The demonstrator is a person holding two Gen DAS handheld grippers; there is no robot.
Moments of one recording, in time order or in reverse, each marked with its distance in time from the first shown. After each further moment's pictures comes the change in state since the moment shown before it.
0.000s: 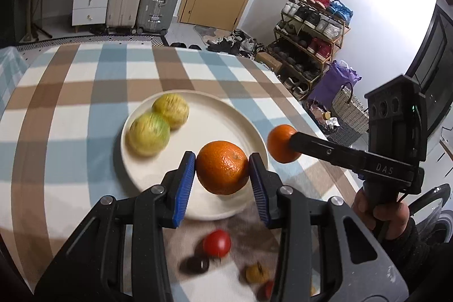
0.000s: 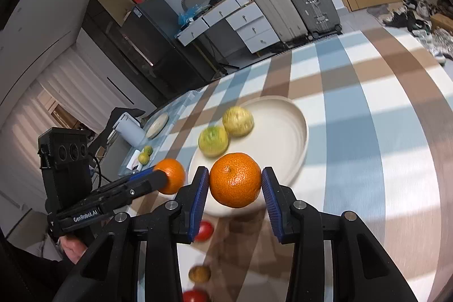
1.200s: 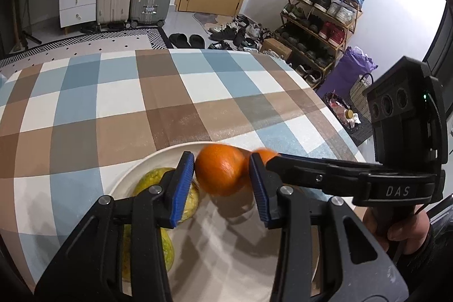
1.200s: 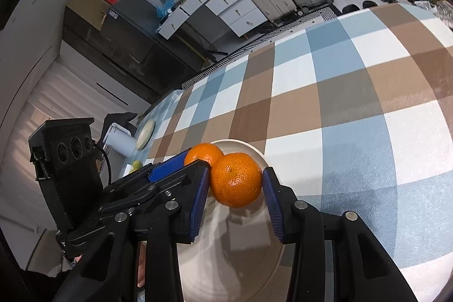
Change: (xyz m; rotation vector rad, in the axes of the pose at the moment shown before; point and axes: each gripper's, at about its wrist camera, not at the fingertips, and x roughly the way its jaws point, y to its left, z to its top) left arm 0.149 0.030 0.084 0.048 0.079 0.039; right arm 0.091 -0.065 0.075 0.146 0.124 0.001
